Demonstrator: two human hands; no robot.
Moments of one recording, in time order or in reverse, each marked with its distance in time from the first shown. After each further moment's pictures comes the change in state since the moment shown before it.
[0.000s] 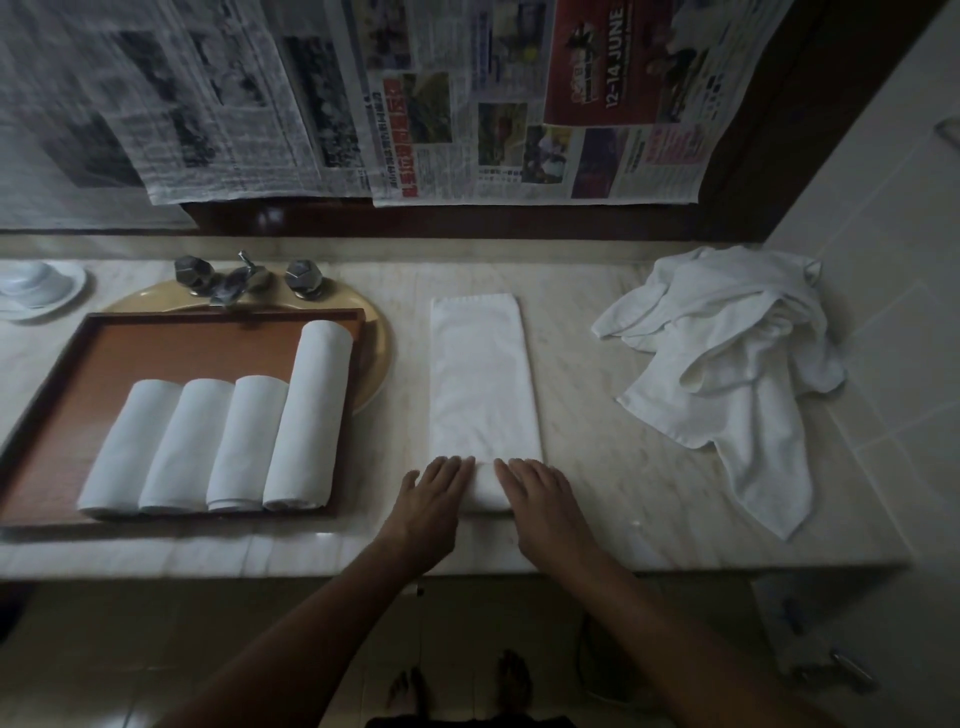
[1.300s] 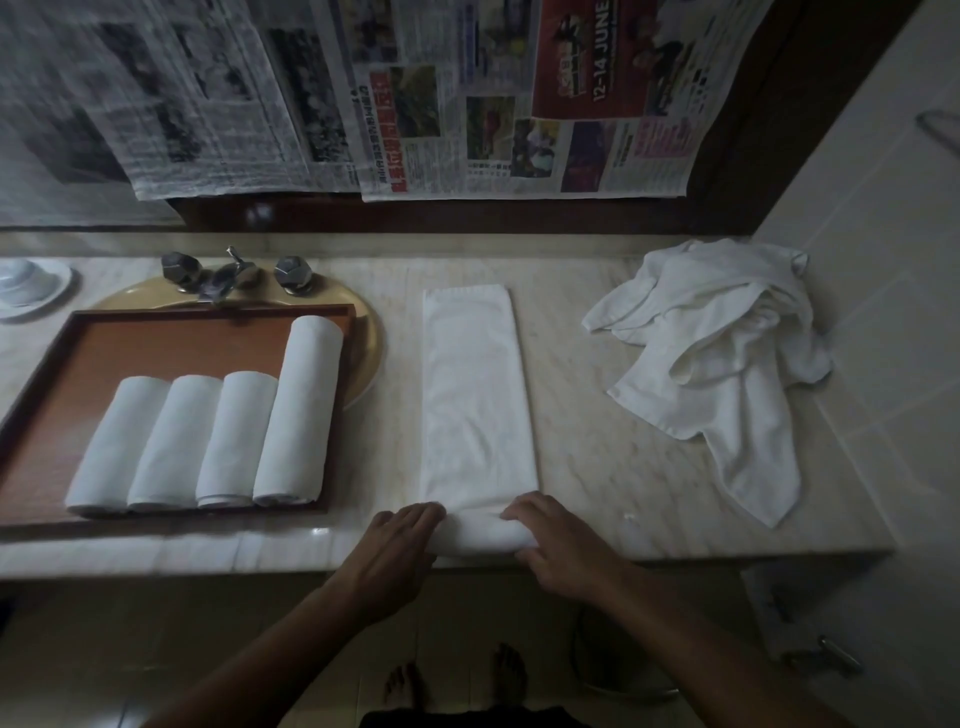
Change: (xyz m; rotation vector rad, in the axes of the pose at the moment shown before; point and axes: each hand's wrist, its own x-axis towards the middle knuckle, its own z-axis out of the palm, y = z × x) left_hand -0.059 -0.008 -0.006 -0.192 0.002 0.092; right_hand -0.046 0.017 -0.015 0.430 -0.138 -0.007
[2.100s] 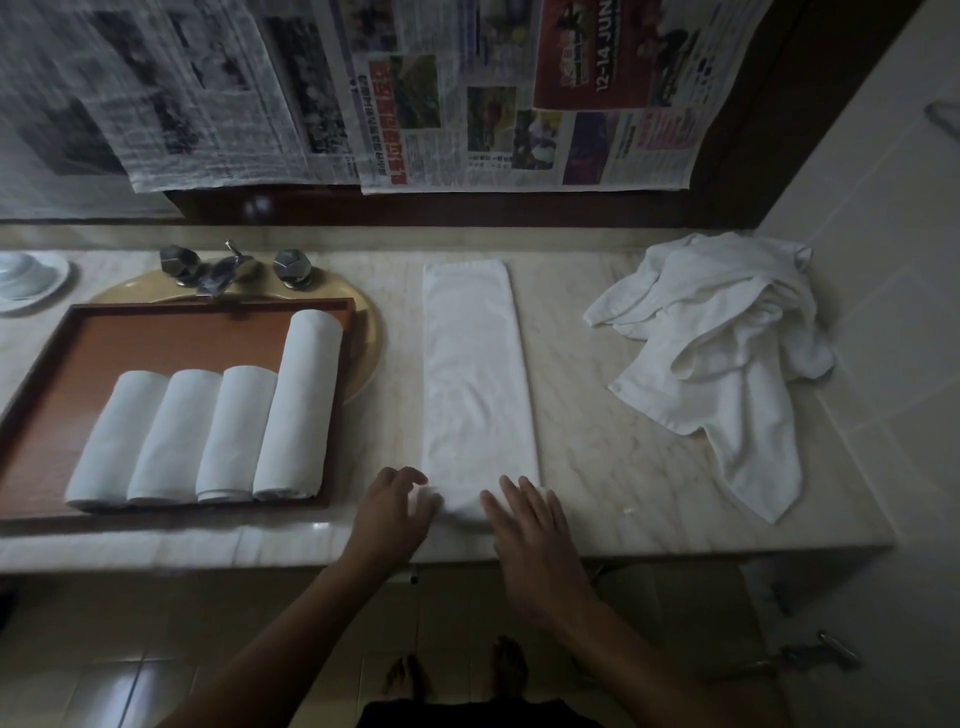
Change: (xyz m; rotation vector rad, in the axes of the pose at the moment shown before) left_hand 0.022 0.008 -0.016 -0.318 0.222 -0.452; right_hand -0.006 -0.024 0.052 -0.313 0.252 -0.008
